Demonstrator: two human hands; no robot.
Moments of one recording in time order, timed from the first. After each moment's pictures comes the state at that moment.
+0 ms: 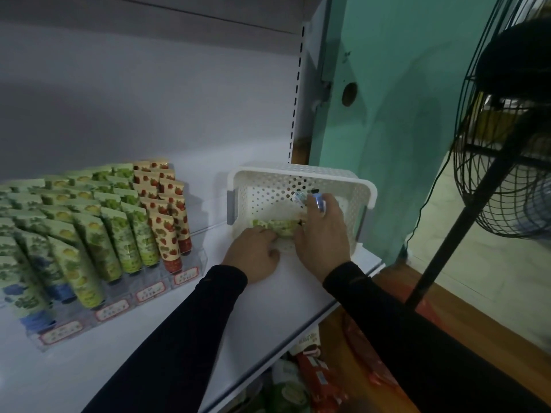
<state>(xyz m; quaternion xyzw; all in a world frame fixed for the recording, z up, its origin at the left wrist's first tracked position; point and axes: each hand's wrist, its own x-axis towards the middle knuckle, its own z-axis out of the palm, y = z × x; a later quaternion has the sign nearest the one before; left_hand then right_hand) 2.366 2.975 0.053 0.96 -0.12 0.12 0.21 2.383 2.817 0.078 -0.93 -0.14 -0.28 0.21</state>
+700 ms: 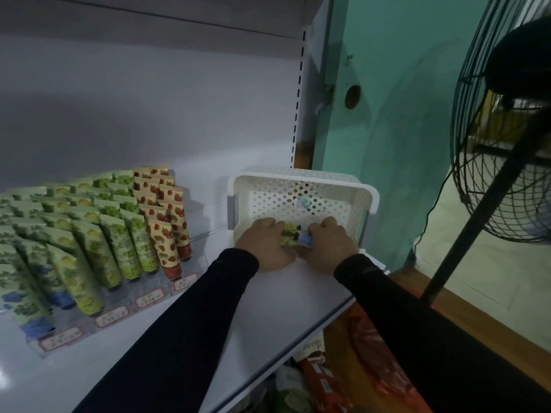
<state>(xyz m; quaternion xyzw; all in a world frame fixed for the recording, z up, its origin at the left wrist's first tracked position) 2.384 2.960 0.083 0.98 -0.08 0.02 0.19 2.406 2.800 0.082 -0.99 -0.13 -0.04 0.09</state>
